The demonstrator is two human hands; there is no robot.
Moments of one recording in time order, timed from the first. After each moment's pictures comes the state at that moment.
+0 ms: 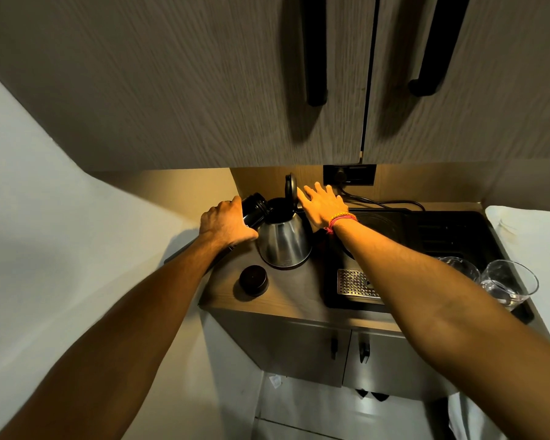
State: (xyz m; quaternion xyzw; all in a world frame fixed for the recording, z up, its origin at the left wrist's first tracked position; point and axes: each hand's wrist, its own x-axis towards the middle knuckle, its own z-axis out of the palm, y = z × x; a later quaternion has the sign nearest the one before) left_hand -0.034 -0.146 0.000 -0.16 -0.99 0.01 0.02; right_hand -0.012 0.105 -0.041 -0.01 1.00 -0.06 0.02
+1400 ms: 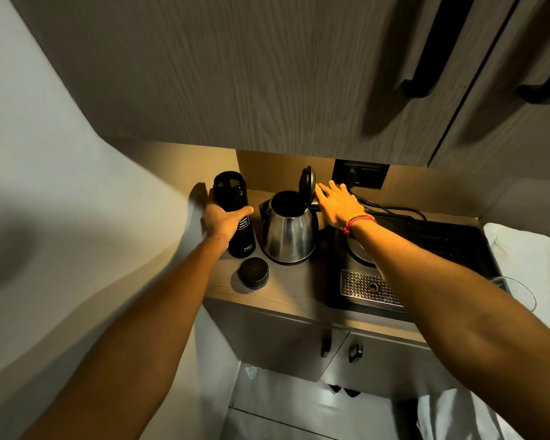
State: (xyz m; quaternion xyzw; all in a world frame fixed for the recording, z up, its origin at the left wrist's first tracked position) left_hand -0.049 -0.170 -0.062 0.12 -0.80 -0.59 0.05; right_hand -0.015 0.105 -0.043 -0.01 1.00 -0.01 0.03
